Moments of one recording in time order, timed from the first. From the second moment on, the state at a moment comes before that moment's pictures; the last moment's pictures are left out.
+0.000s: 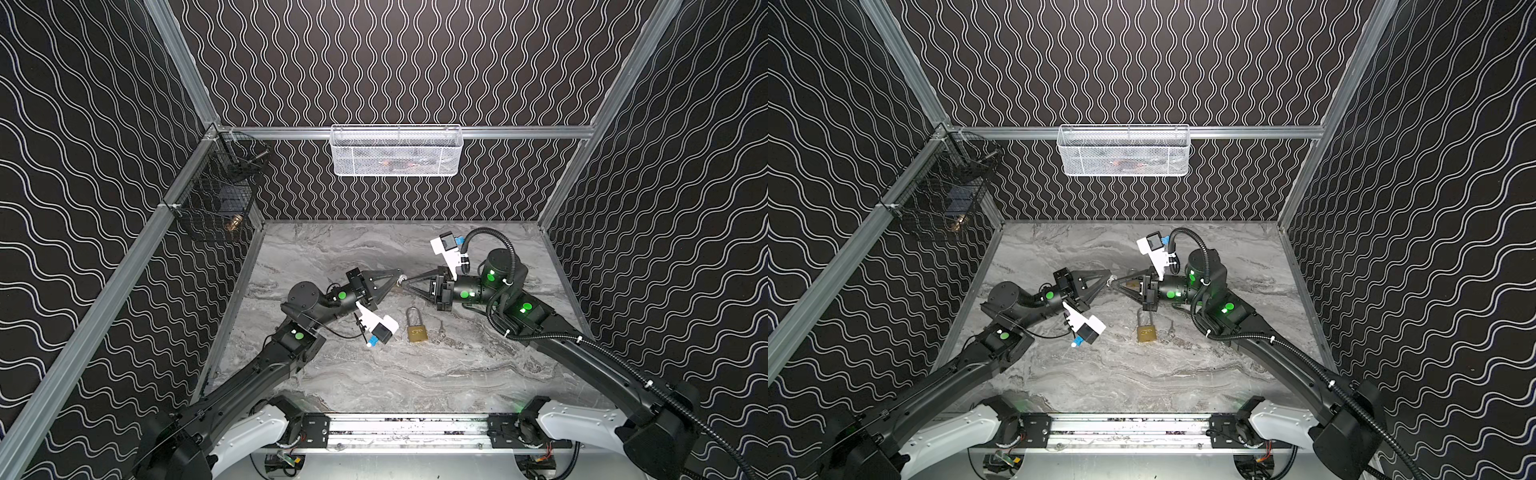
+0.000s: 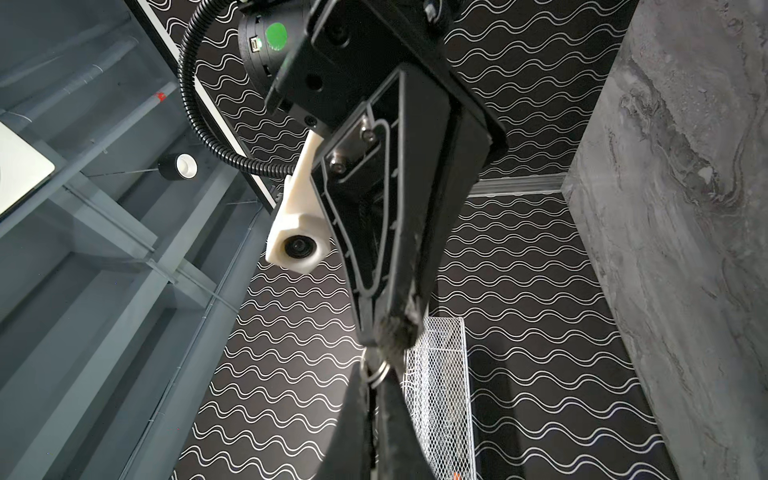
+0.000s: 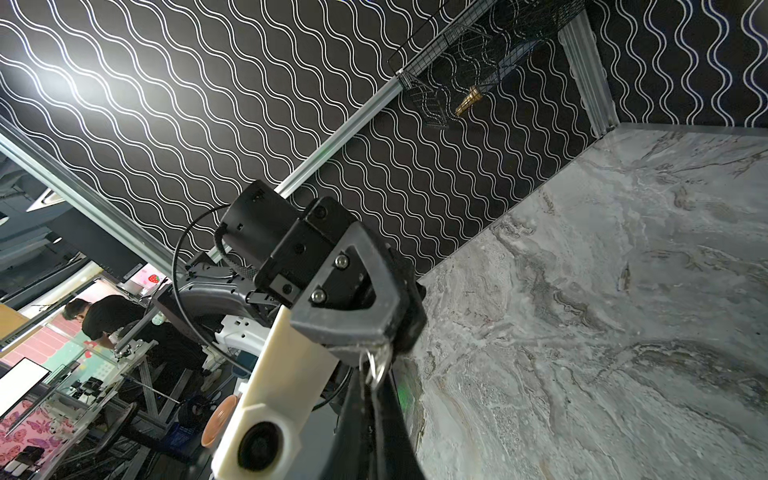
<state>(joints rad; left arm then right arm) -0.61 0.99 0.68 0.57 0.53 1.57 0.69 1.18 1.01 0.14 -0.78 0.61</state>
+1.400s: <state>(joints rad) -0.61 0.93 0.71 0.37 0.58 1.66 0.69 1.21 1.08 -0.02 -0.89 0.48</state>
